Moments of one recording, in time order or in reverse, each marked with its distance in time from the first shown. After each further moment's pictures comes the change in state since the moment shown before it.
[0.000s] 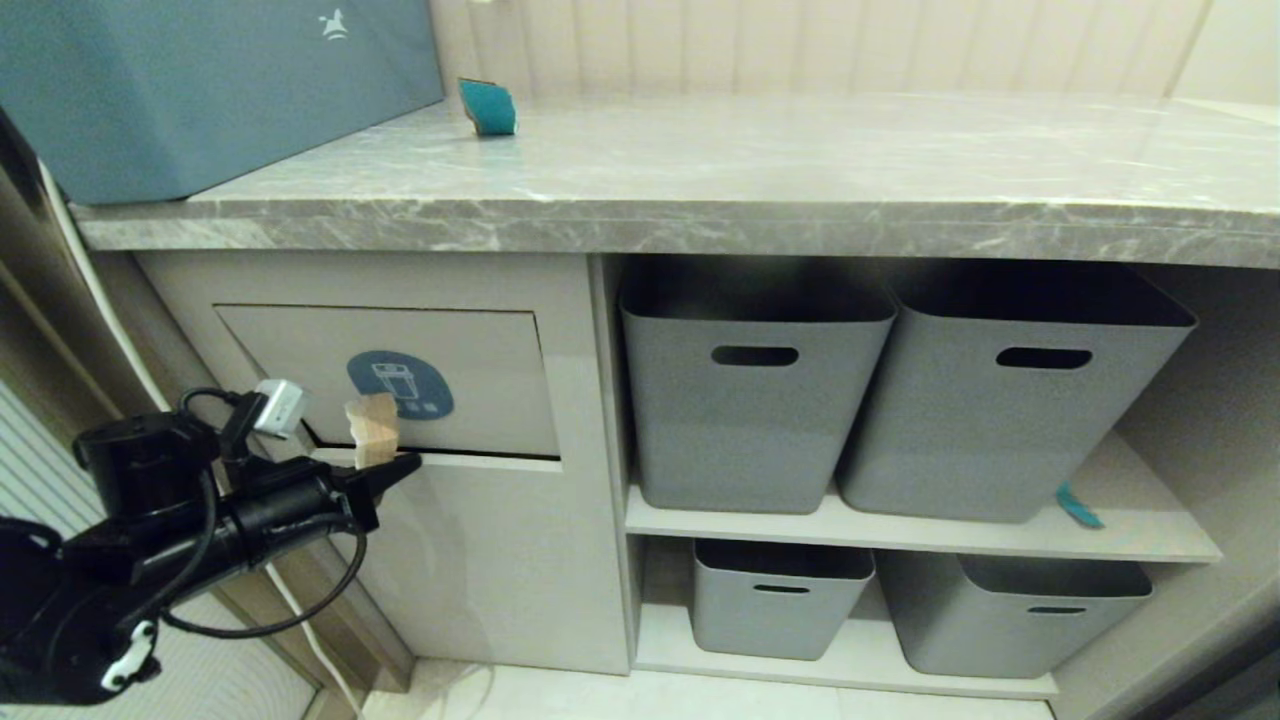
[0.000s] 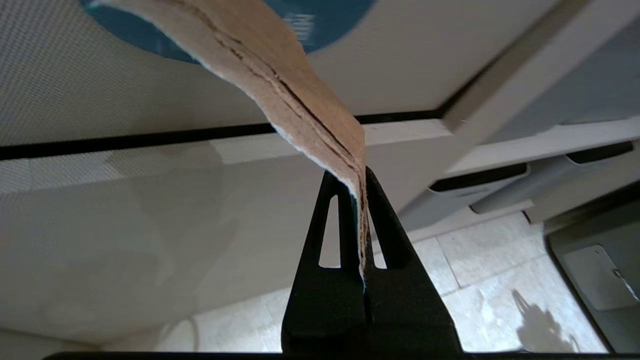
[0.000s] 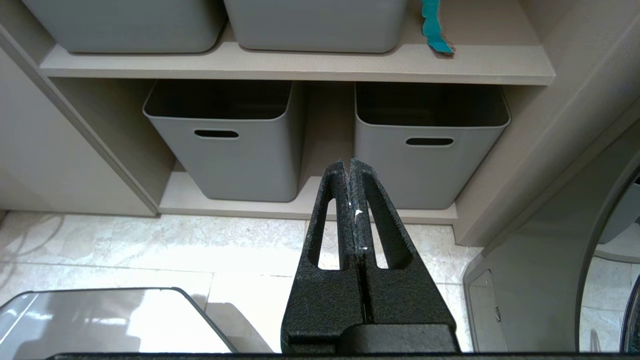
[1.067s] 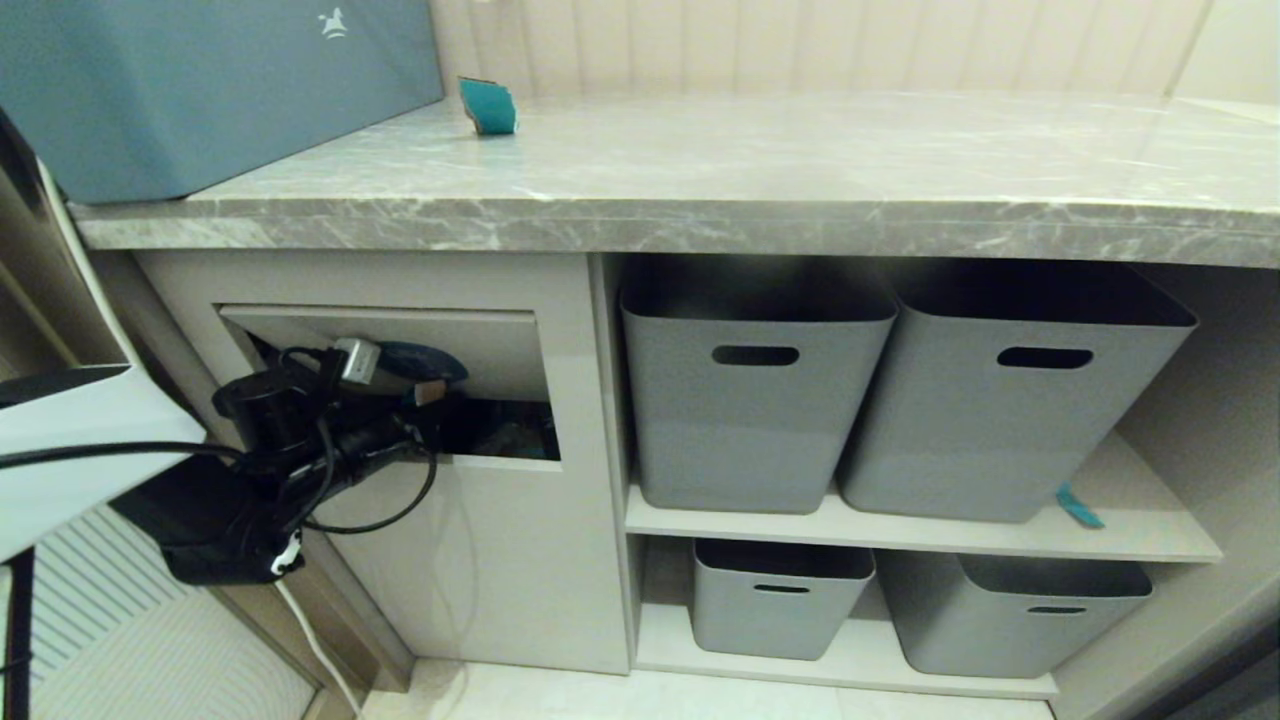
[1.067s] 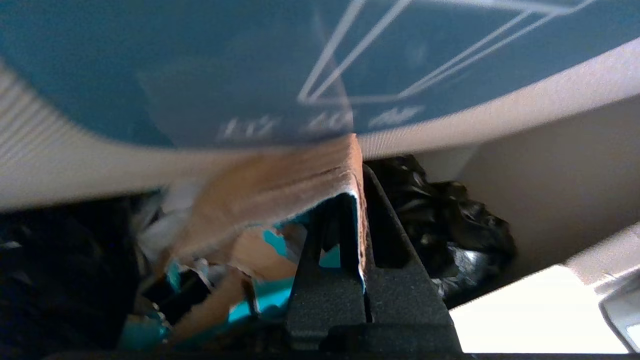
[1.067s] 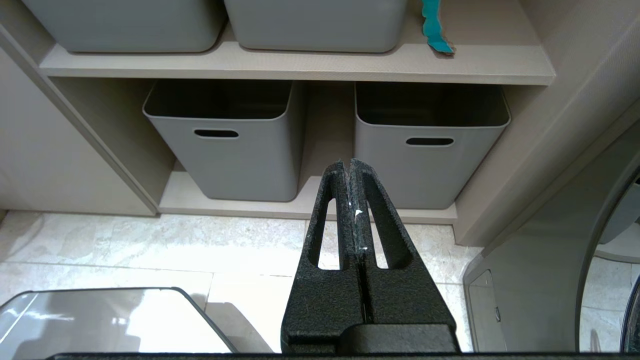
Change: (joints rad) left arm -0.034 0.353 -0.438 -0.119 0.011 -0.058; right arm 0.000 0.000 0.000 0.000 0.000 0.000
